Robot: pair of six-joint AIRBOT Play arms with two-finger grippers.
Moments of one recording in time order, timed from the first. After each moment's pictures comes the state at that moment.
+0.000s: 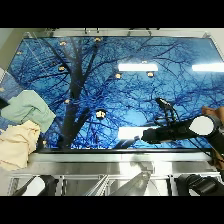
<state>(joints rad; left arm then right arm) 0.72 -1.04 1.08 1.24 -1.22 -1.36 0.39 -0.87 0.63 -0.99 1.10 1.62</state>
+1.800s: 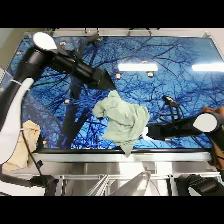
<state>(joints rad) -0.31 -1.70 1.74 0.68 -1.58 -1.24 0.26 -0.87 0.63 -1.04 1.14 1.62</state>
